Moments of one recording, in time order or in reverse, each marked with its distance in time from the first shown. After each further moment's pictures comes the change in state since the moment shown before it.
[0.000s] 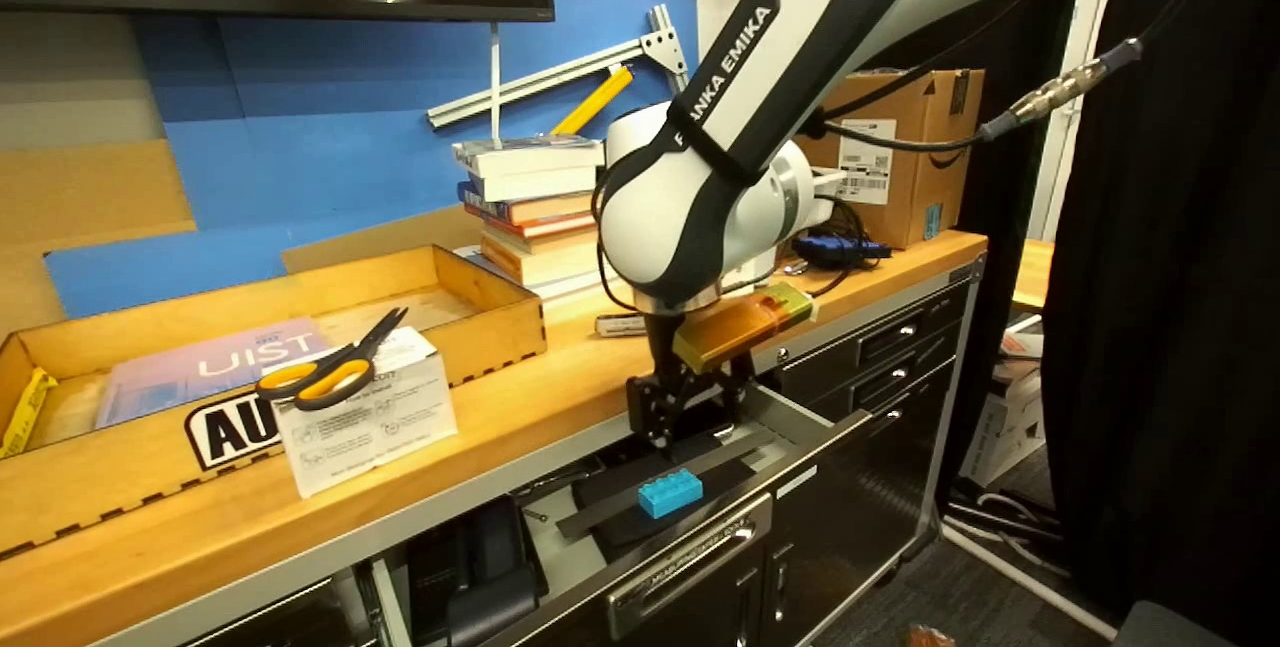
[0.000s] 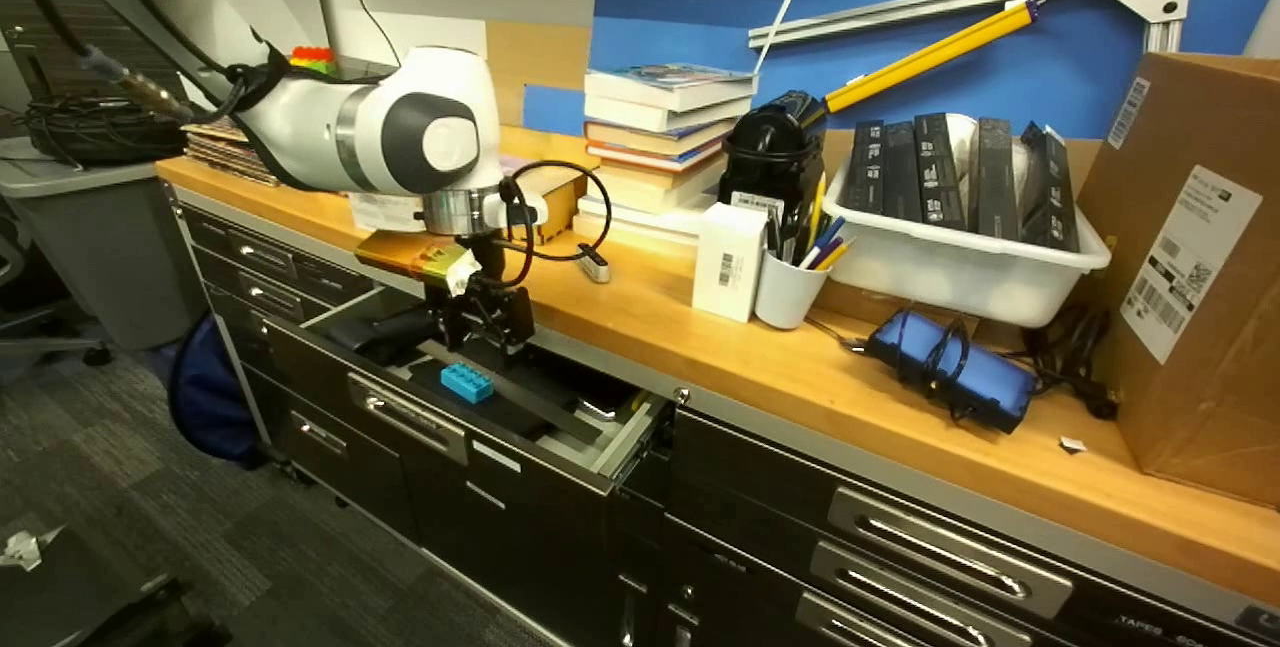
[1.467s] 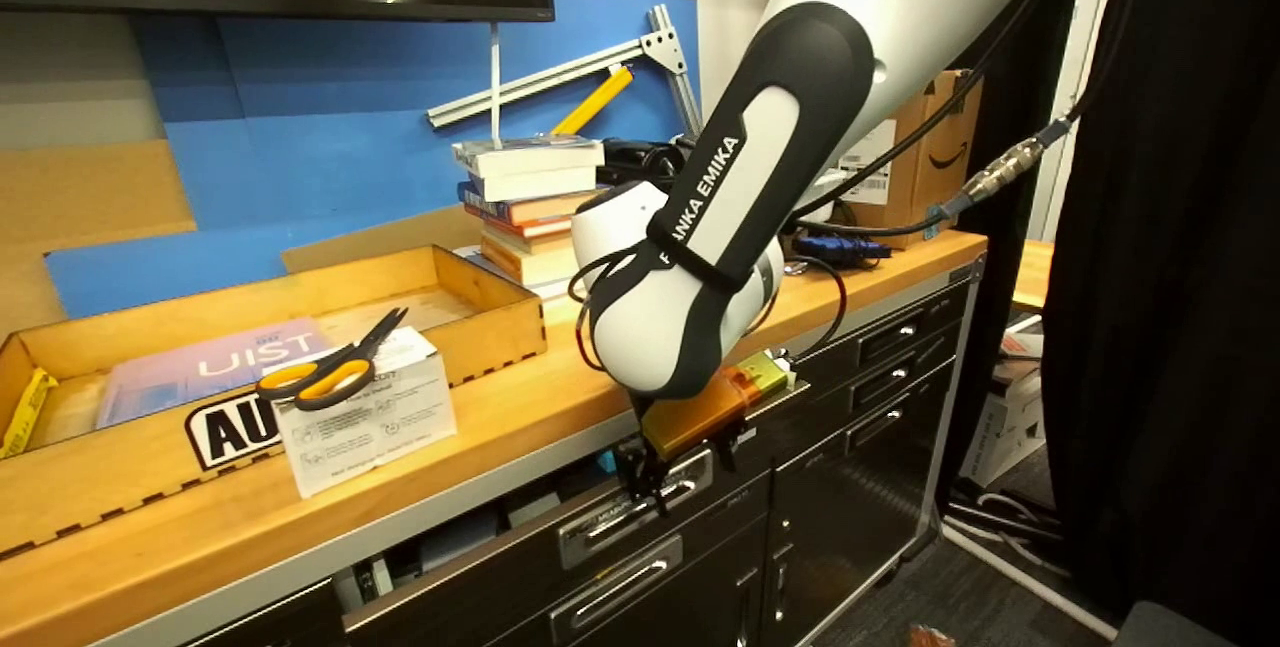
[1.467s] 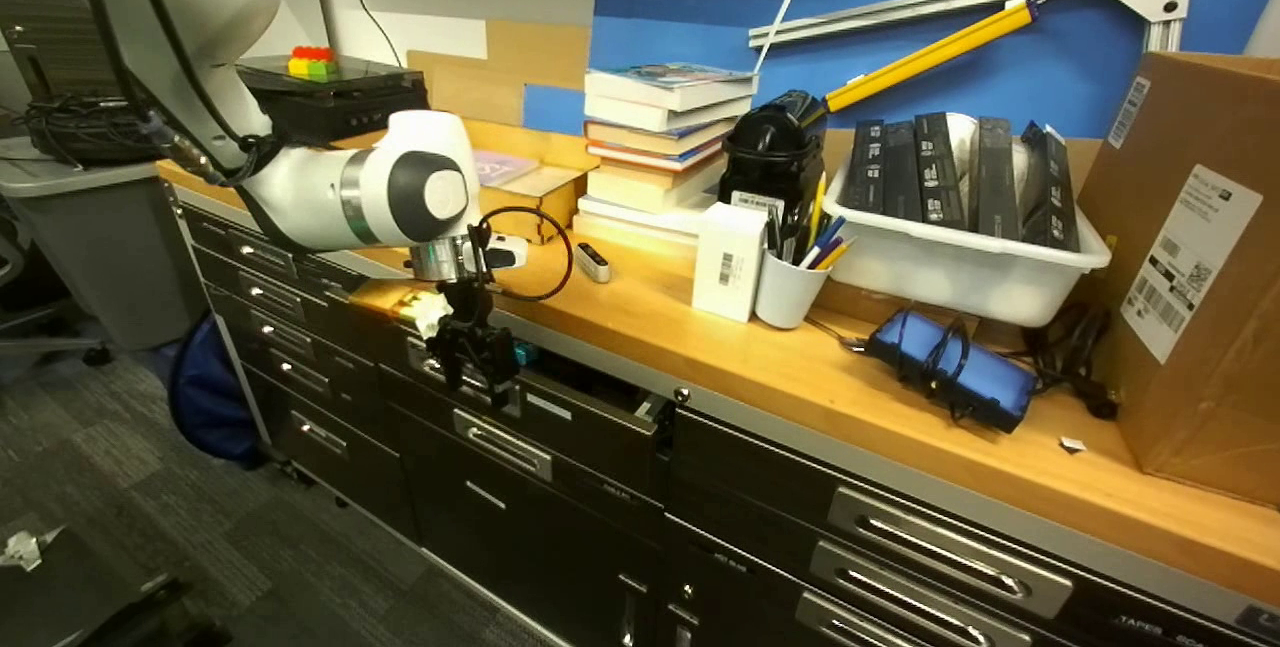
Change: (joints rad) arm 0.075 0.142 -0.024 0.022 -0.143 0.084 0.277
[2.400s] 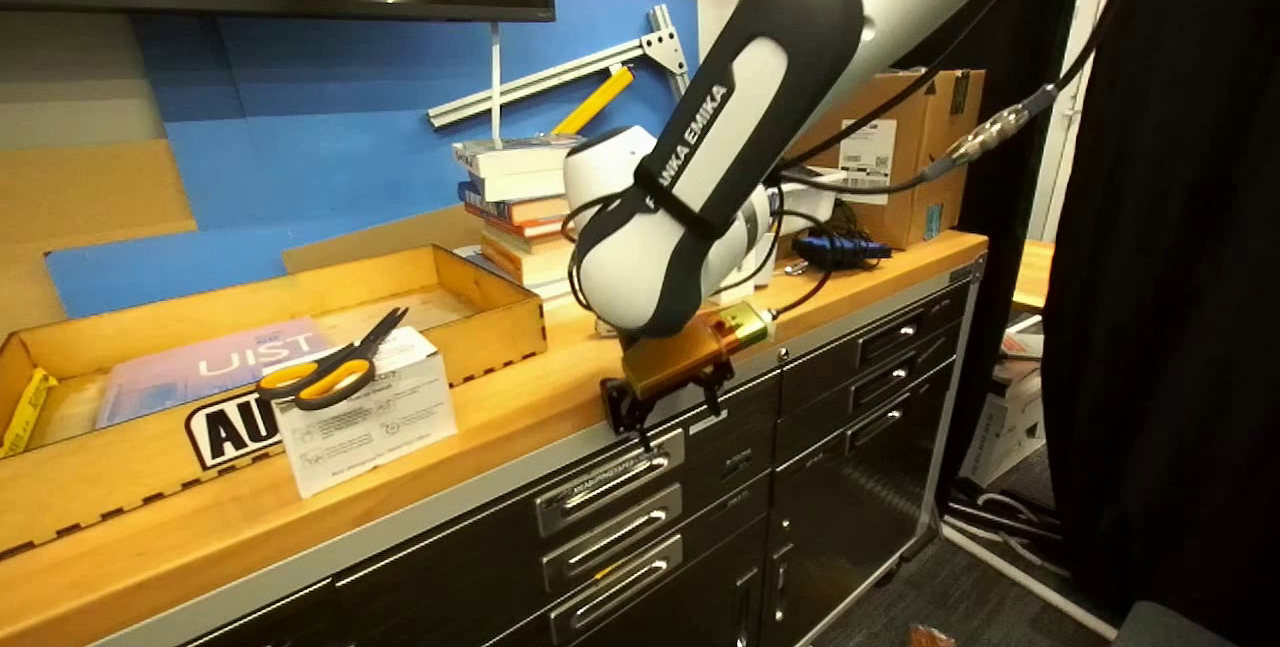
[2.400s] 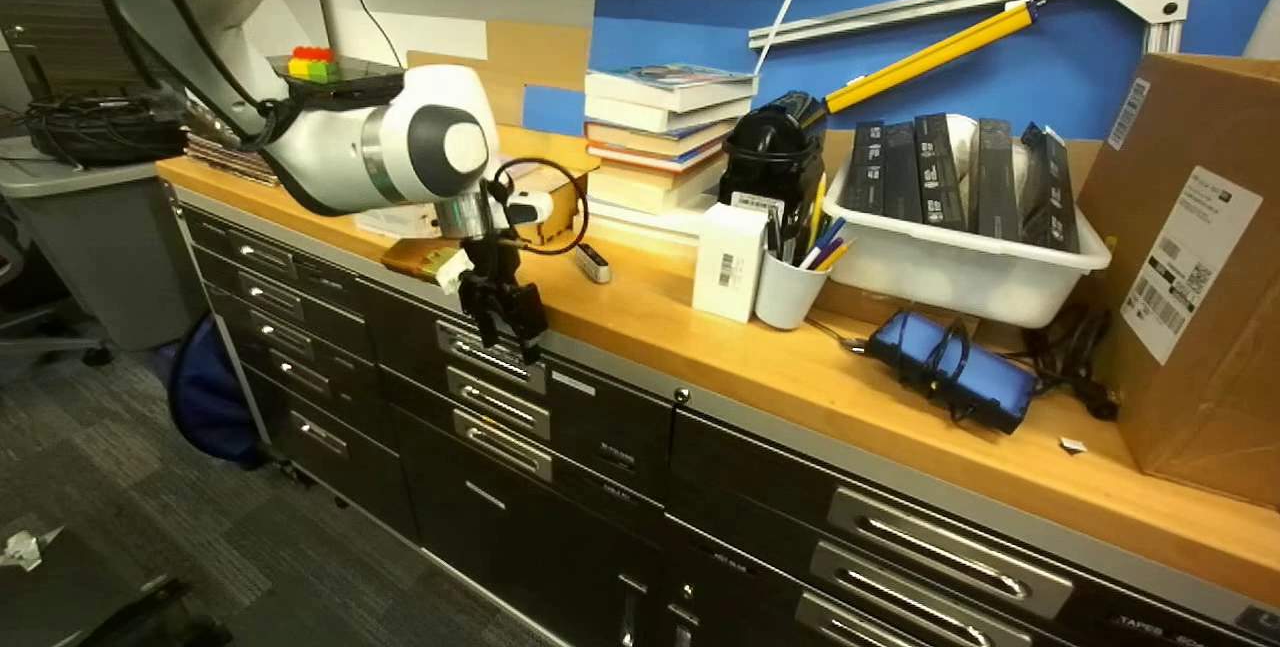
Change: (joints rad) arm 0.044 -0.030 -0.073 0.086 -0.009 -0.037 0.063
